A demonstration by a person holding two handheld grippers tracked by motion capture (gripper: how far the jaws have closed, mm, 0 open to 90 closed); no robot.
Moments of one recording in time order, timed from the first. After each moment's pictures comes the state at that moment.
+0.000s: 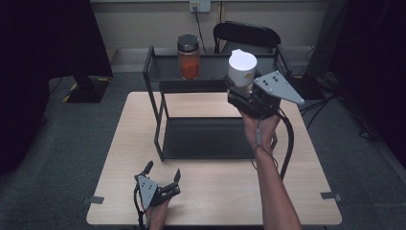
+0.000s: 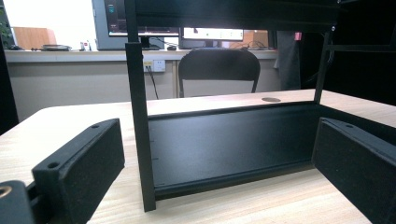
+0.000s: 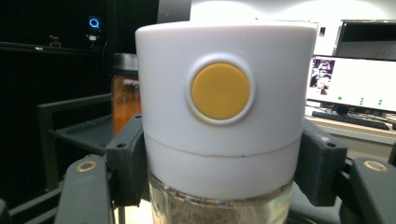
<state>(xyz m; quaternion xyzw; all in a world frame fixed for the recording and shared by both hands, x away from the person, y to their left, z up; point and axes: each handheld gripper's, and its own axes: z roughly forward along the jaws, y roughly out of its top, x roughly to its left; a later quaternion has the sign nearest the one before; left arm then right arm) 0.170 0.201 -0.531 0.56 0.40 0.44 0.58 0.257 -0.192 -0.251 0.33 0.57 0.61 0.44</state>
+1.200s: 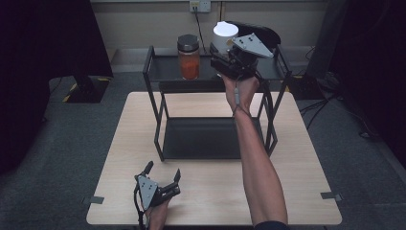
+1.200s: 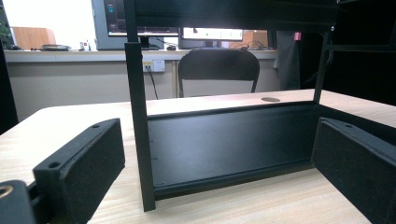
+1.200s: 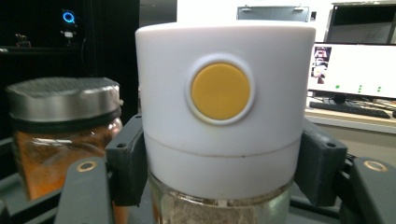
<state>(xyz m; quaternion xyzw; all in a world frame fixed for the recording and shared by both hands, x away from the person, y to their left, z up) 0.170 0.201 -0.531 0.56 0.40 0.44 0.58 0.345 -0.148 -0.222 0.36 0.57 0.59 0.43</state>
